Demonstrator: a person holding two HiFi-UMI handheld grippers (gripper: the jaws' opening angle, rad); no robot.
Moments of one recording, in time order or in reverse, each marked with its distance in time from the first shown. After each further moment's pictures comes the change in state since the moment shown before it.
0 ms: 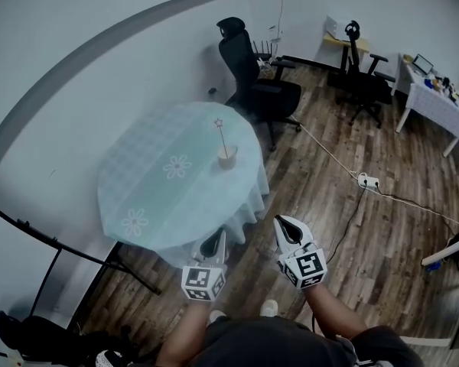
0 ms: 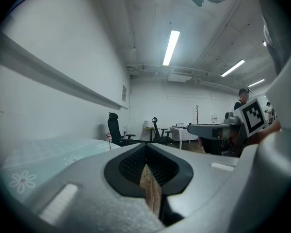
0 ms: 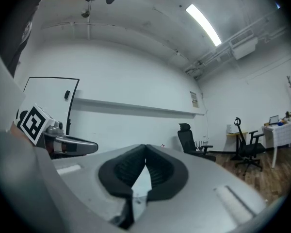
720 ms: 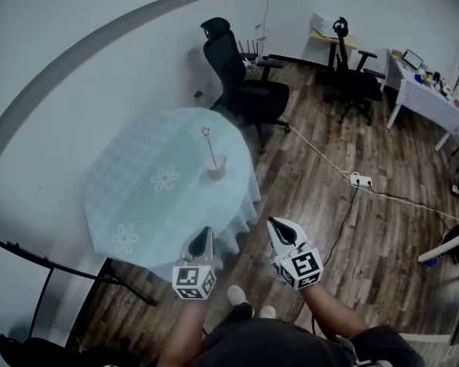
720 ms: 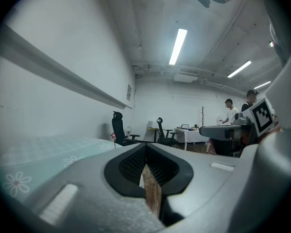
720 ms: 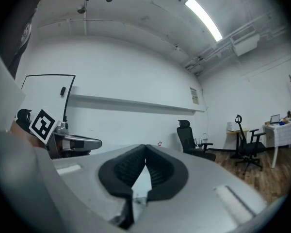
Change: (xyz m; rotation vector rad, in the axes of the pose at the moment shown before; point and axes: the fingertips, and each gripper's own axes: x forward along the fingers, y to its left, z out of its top) left arm 0.060 0.053 -0.003 -0.032 0.002 0.043; right arm 0.049 -0.031 -0.013 0.007 0.049 0.005
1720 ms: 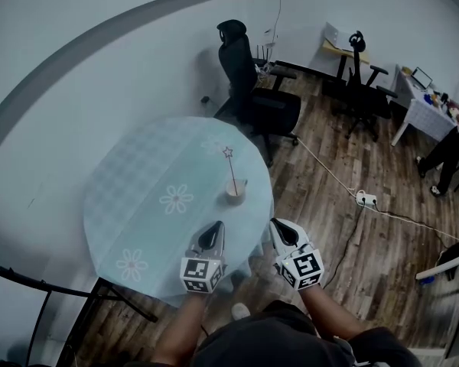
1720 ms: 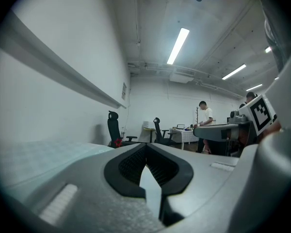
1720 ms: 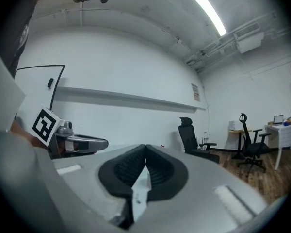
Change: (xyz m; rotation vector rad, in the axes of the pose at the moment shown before) left arm 0.119 0.121 0.016 0.010 -0.001 -0.107; right arm 0.173 -0.003 0.004 -0.013 0.029 -0.028
